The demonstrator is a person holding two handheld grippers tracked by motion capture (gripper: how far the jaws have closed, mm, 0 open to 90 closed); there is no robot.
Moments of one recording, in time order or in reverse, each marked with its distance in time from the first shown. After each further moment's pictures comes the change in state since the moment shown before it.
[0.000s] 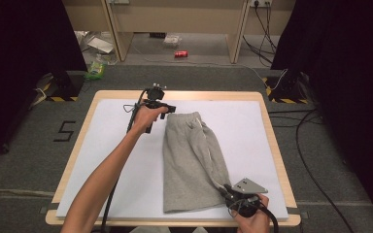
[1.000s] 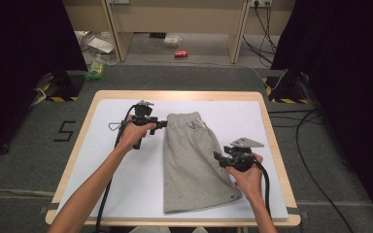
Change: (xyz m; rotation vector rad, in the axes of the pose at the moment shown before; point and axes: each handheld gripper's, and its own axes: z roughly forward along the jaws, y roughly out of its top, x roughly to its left) left arm 0.013 -0.062 -0.015 -0.017 -0.074 -0.002; right arm -0.061 0.087 0.064 -0.053 0.024 0.093
